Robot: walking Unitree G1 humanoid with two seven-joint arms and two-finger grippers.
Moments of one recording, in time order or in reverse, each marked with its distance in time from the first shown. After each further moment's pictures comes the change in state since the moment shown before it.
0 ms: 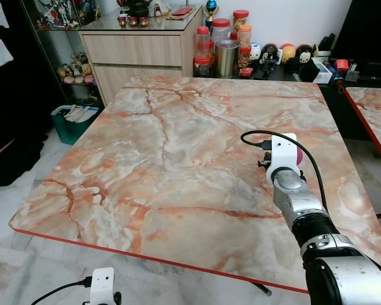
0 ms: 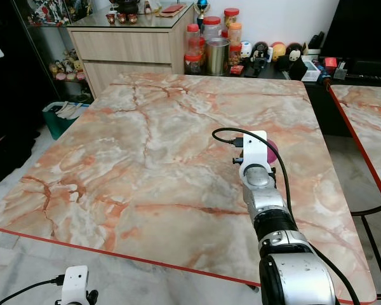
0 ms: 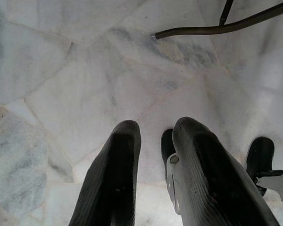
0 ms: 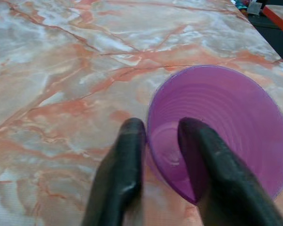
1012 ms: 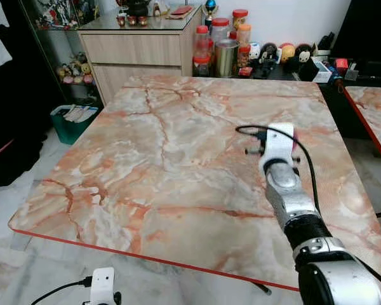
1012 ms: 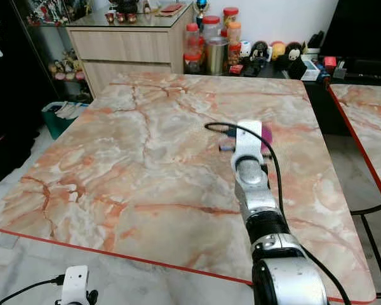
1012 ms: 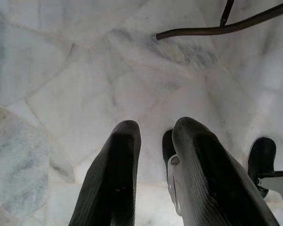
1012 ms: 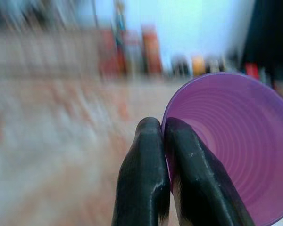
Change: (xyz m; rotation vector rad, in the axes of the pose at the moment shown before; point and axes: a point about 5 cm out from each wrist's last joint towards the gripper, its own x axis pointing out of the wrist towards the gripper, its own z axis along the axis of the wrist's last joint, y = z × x) left arm 0.000 0.000 0.001 0.004 -0.010 0.009; right arm -0.019 0.021 0.056 0.101 -0.451 0.080
